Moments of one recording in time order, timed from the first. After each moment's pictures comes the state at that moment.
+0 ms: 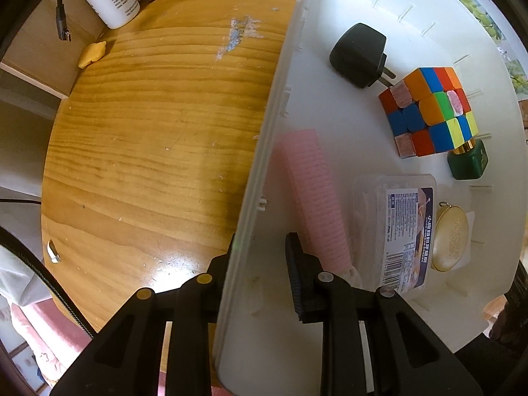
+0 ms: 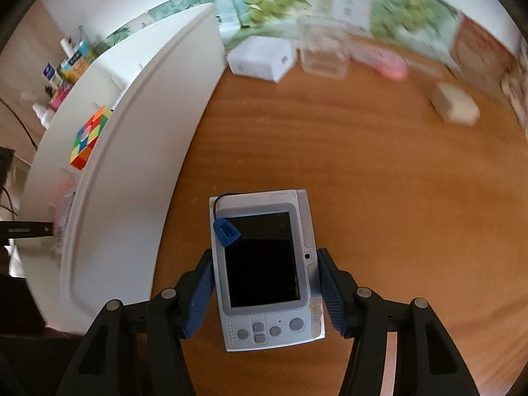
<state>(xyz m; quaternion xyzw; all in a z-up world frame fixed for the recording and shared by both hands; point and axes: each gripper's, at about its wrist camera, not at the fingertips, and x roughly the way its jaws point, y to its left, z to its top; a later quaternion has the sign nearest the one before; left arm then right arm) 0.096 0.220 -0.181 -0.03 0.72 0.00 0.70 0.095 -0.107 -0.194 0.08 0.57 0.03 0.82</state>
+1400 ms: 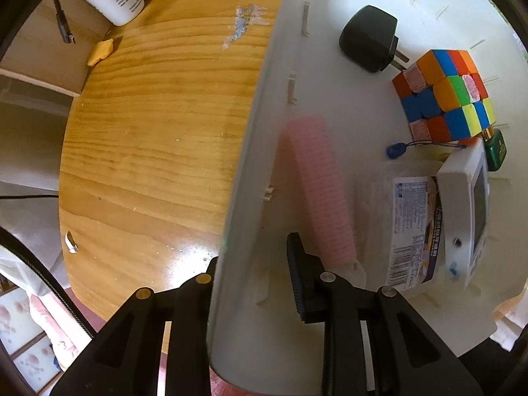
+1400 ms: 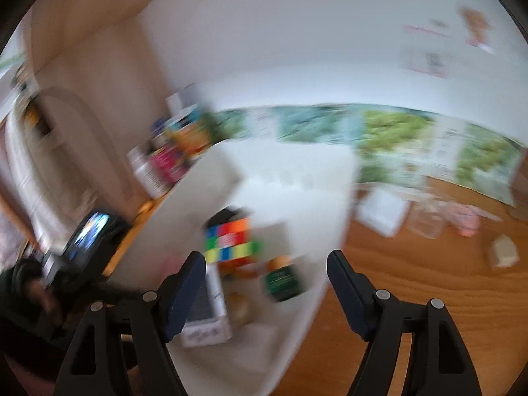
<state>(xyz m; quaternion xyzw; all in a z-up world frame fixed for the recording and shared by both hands) 0.110 0.201 -0.190 0.01 0.74 0.03 0.67 0.130 -0.038 -0.097 0.07 0.40 0.16 0.90</state>
